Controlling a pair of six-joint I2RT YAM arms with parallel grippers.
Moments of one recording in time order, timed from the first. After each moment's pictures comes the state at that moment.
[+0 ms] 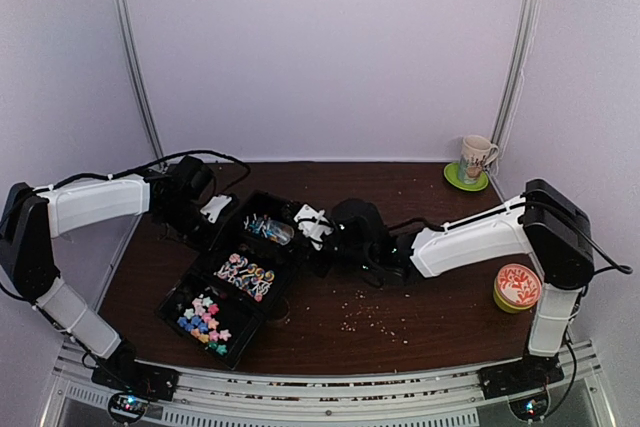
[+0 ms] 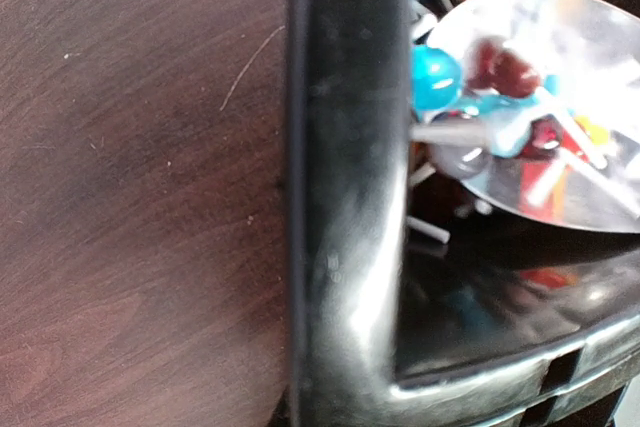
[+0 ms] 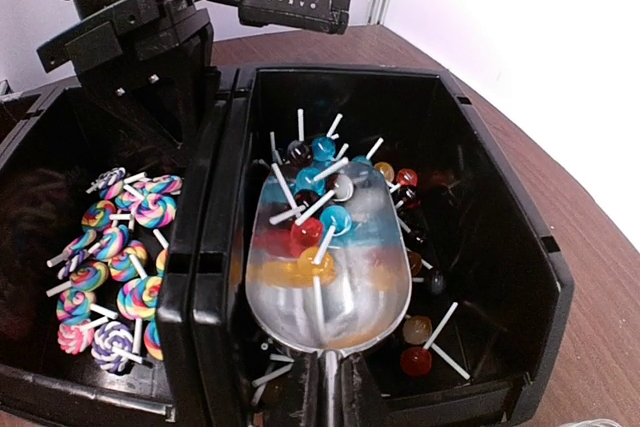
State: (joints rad) left arm -0.46 1.52 1.06 -0.73 0.22 -0.06; right arm 1.04 1.88 1.12 0.38 0.09 -0.13
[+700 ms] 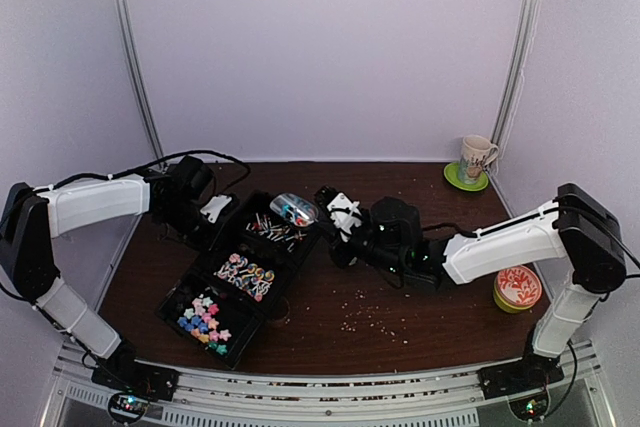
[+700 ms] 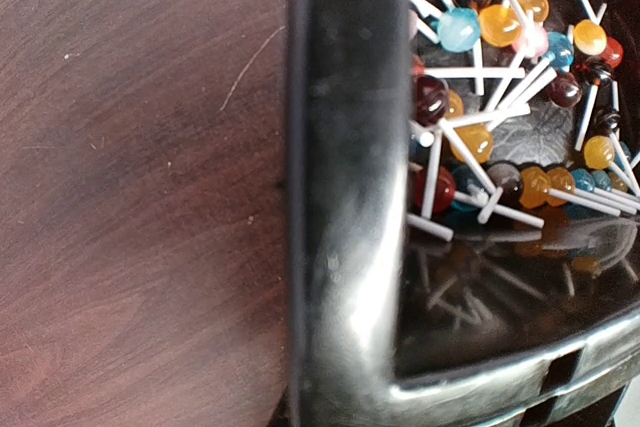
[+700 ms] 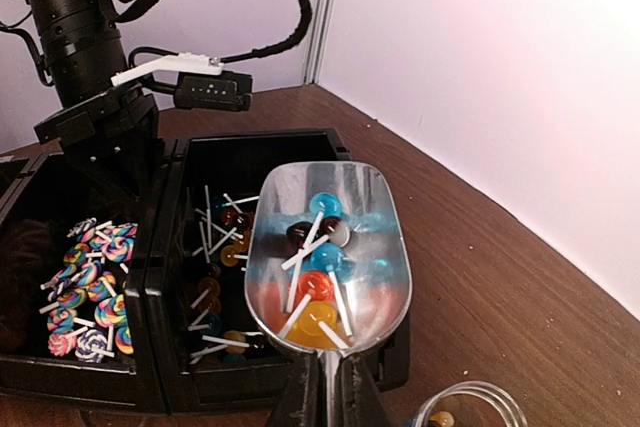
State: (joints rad) left arm -0.46 1.52 1.06 -0.73 0.22 -0.06; right arm 1.02 1.71 0.91 0.60 0.19 -0.13
